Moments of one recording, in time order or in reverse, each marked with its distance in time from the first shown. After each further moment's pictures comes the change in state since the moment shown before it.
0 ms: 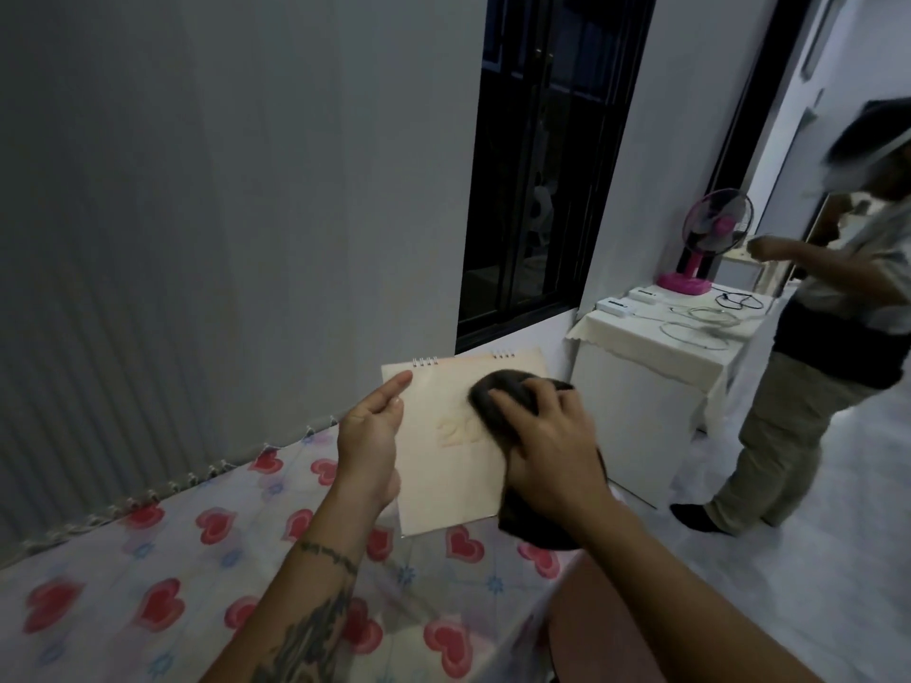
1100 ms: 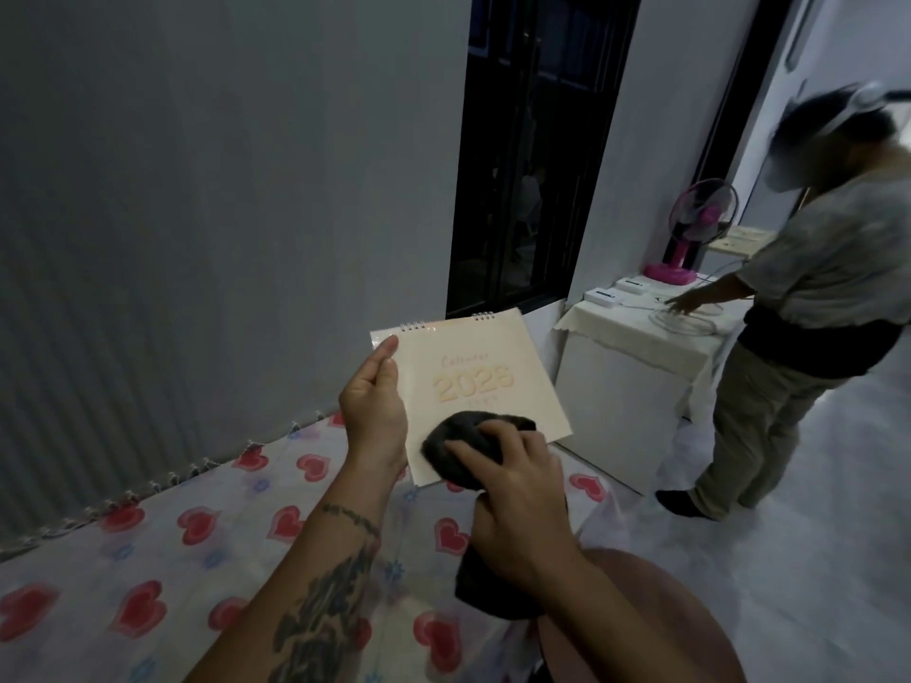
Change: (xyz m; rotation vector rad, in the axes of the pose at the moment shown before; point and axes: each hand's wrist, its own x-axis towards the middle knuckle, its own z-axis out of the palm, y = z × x) left_hand 0.016 0.000 0.030 -0.042 0.110 0.144; right_hand -0.047 -0.040 0.009 0.203 0.029 -0.003
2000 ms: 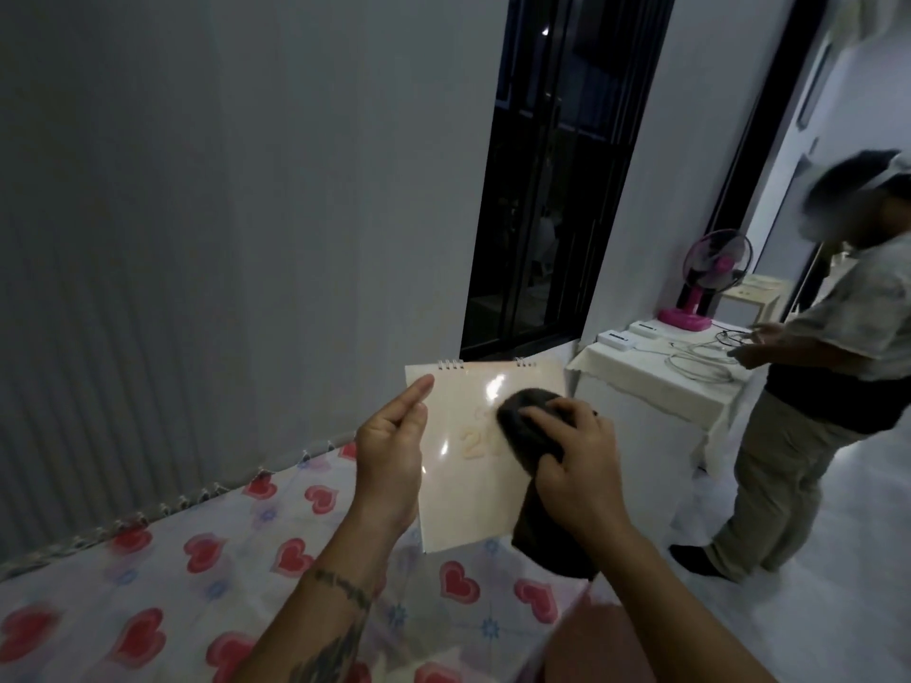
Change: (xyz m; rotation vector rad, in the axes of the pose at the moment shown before) left_hand -0.020 0.015 -0.010 -0.006 -0.181 0.047; right_hand 0.062 0.056 -0.023 0.143 0.145 0.143
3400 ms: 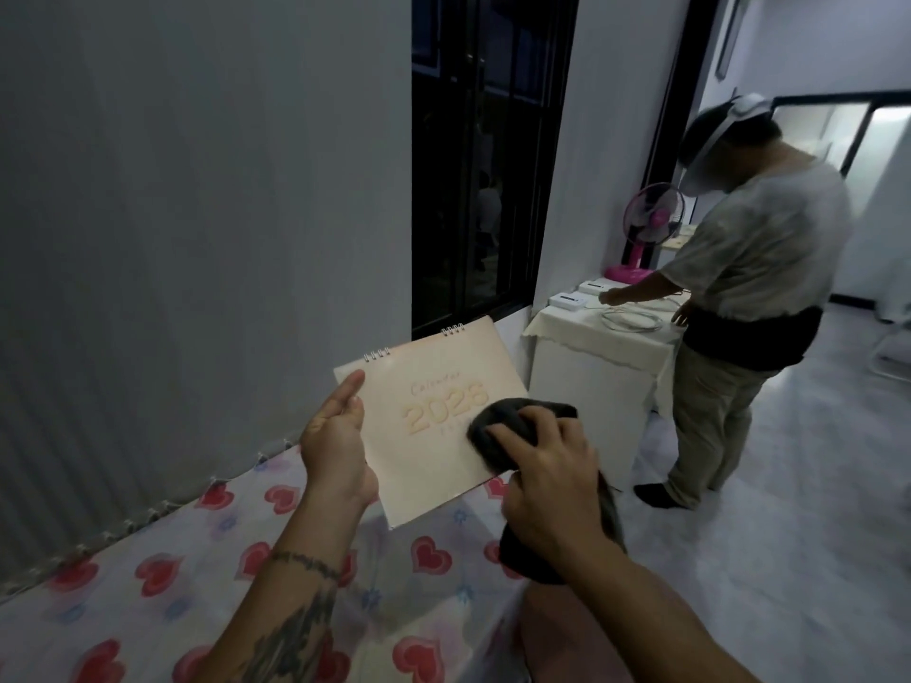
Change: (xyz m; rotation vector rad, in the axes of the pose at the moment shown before) left_hand 0.011 -0.011 0.012 -0.127 0.192 -0.253; right_hand -0.054 0.006 -0.011 -0.316 0.054 -0.034
